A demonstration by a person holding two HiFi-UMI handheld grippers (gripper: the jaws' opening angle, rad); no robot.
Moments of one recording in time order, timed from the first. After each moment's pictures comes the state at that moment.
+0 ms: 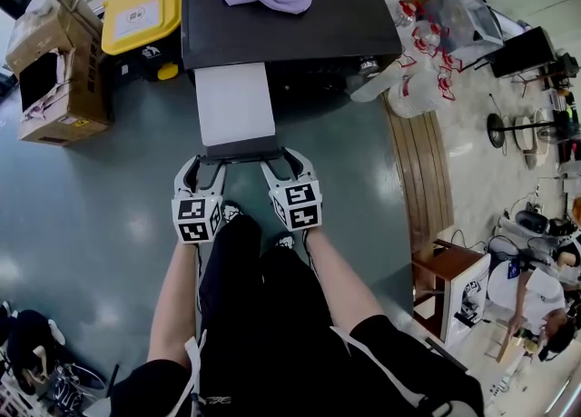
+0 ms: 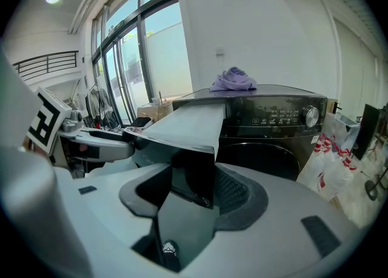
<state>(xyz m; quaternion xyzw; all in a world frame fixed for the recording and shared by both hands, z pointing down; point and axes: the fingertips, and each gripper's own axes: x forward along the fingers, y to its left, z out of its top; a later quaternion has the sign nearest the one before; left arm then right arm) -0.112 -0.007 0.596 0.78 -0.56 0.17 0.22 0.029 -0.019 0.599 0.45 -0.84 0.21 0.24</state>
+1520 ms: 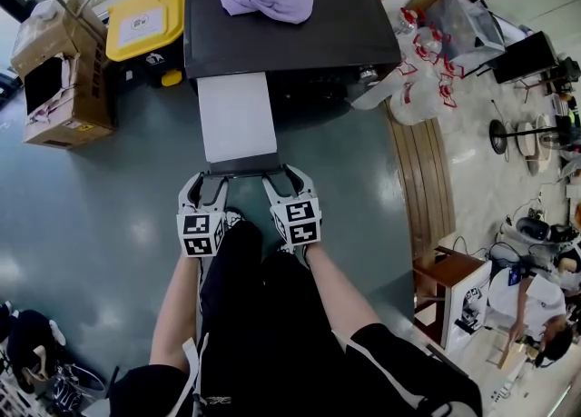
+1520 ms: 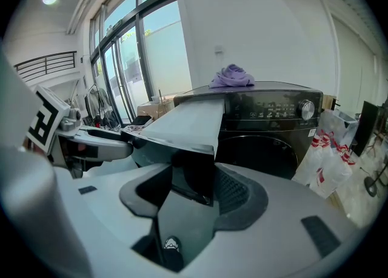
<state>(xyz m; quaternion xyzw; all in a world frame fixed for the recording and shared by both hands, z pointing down) -0.107 0.016 0.600 0.78 -0.56 0.20 0.22 0.036 0.002 0.605 0.45 -0.83 0.21 0.24</state>
